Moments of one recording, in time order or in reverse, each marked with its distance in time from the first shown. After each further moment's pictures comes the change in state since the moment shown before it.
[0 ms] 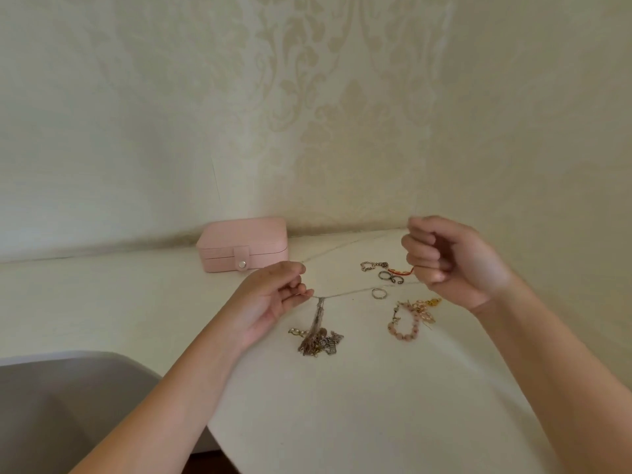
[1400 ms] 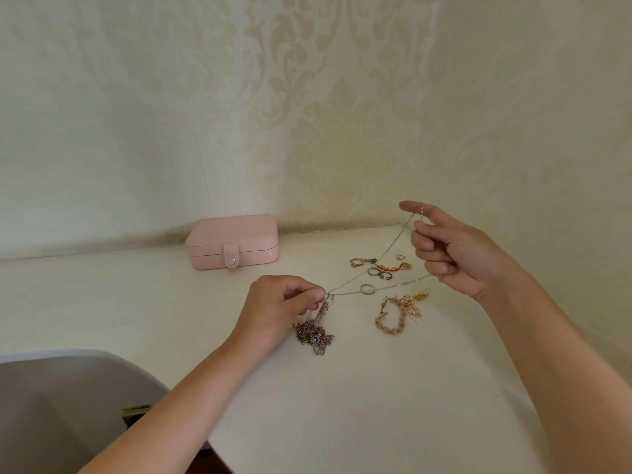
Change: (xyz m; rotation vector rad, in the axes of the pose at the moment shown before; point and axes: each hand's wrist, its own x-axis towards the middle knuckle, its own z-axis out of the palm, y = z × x) left_hand -0.013 -0.023 0.023 0.714 0.109 0.231; right_hand 0.000 -0.005 -0.028 -0.205 0.187 -0.031
